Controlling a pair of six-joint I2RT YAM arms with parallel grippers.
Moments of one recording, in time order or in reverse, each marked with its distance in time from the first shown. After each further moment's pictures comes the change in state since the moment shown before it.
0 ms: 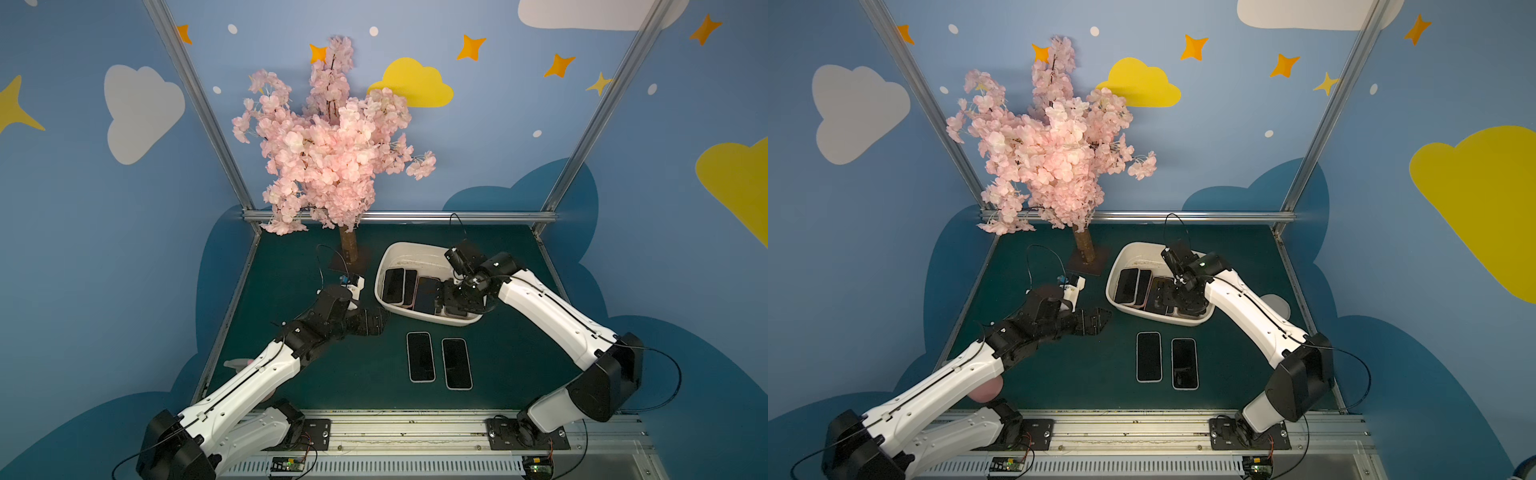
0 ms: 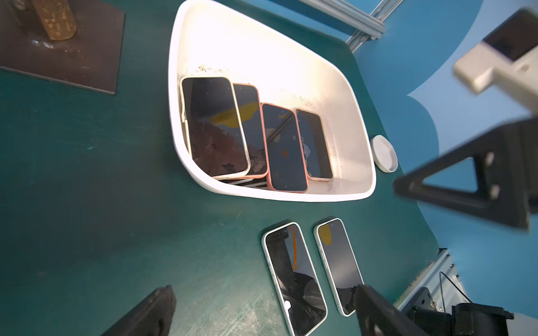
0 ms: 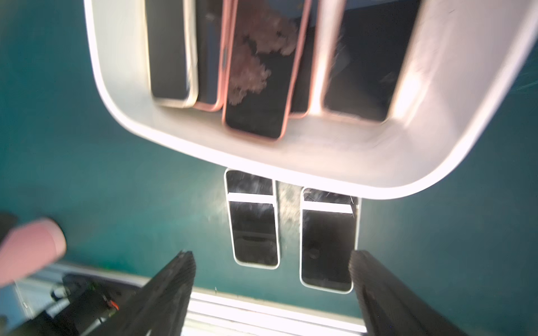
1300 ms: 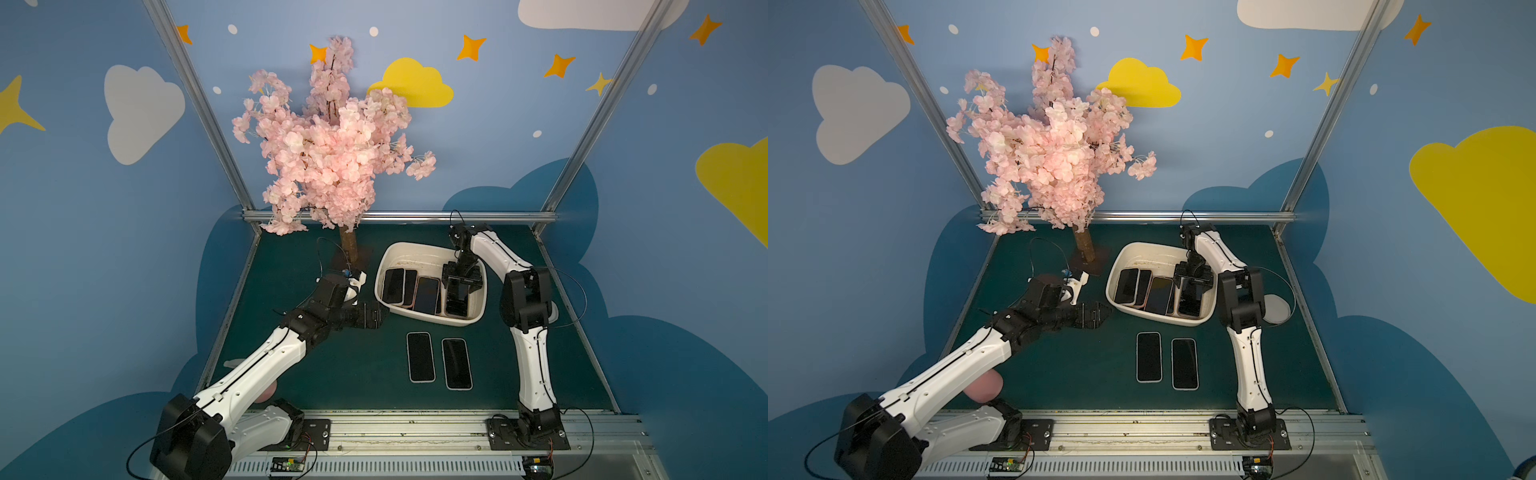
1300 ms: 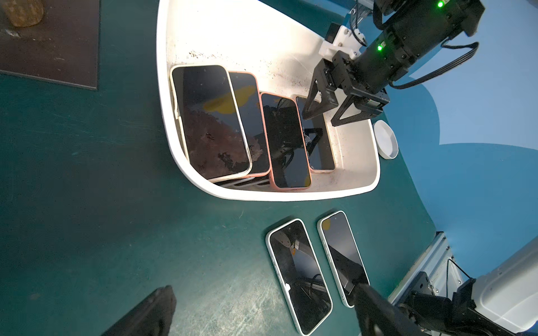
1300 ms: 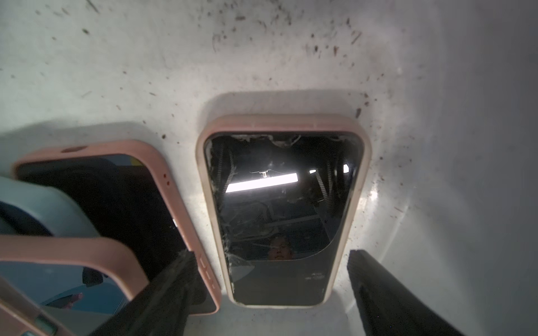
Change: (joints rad) left arm 0.102 0.102 0.053 -0.009 0.158 0.101; right arm -0.282 0.792 0.603 -0.194 0.020 -0.168
